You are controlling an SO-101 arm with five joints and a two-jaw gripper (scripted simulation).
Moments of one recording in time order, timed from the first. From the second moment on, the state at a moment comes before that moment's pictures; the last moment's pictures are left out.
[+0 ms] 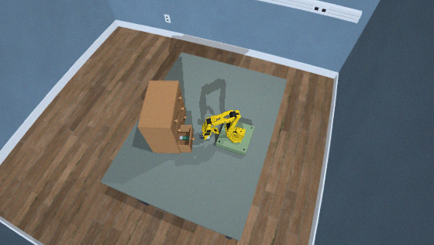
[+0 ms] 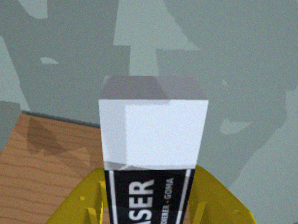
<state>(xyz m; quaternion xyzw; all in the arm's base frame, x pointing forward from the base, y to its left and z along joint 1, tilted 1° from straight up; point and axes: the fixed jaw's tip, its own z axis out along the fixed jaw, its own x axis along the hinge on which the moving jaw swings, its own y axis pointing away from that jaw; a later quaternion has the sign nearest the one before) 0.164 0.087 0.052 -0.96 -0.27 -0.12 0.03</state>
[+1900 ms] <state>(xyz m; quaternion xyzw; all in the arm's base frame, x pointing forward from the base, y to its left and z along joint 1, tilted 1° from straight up) 0.180 0.097 0.103 -0.93 -0.26 -0.25 0.07</state>
